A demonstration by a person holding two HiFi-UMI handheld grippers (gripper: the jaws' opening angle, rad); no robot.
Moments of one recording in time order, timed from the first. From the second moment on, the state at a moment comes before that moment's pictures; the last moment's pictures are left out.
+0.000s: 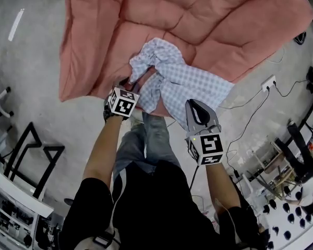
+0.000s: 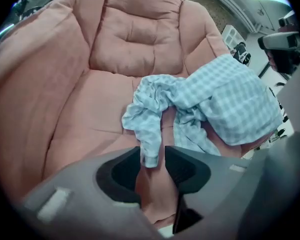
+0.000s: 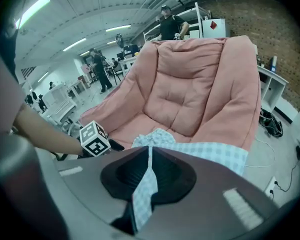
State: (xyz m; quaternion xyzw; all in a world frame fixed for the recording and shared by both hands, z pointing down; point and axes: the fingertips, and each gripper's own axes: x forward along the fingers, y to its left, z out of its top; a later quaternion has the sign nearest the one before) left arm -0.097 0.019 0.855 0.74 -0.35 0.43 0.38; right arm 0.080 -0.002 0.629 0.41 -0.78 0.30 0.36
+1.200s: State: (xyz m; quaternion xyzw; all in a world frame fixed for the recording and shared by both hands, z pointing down) left arm -0.169 -0.109 0.621 0.76 -0.38 0.49 0.18; right arm 0.027 -0.087 0.524 0.39 -0.82 0.26 0.32
